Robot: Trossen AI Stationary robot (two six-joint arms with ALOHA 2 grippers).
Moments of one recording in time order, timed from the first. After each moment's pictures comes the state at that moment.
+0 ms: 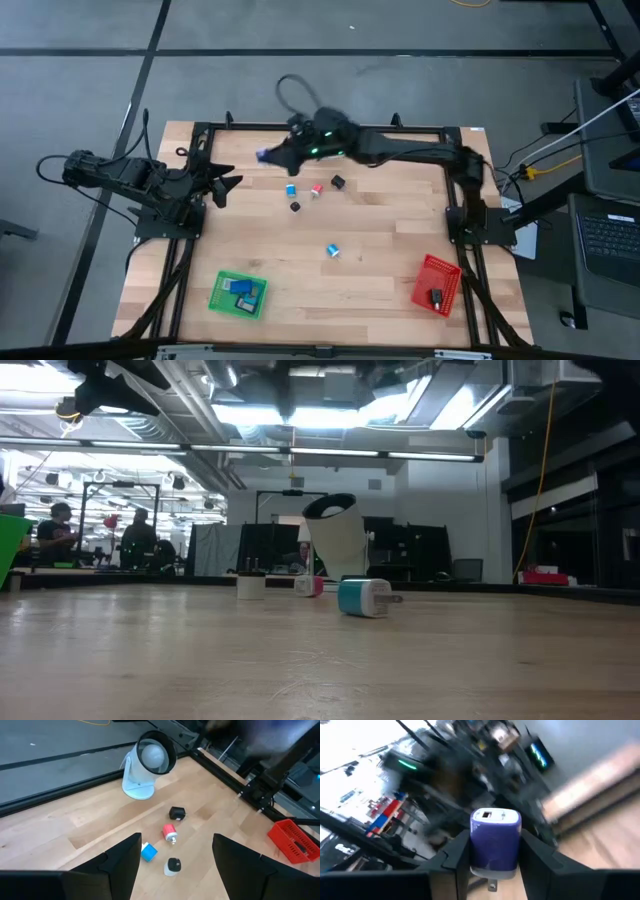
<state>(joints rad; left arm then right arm) -0.26 0.58 0.80 -0.82 -0.73 -0.83 -0.18 1.99 1.82 0.04 -0.34 0.71</state>
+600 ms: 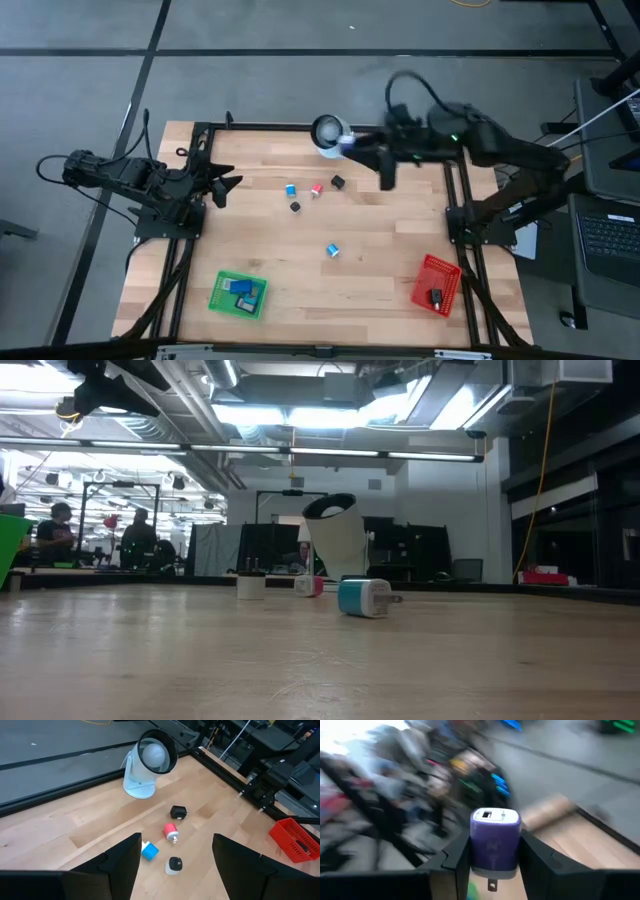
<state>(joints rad) -0.26 0.58 0.80 -0.83 -0.73 -0.84 0.06 1.42 1.82 -0.61 0.15 0.49</state>
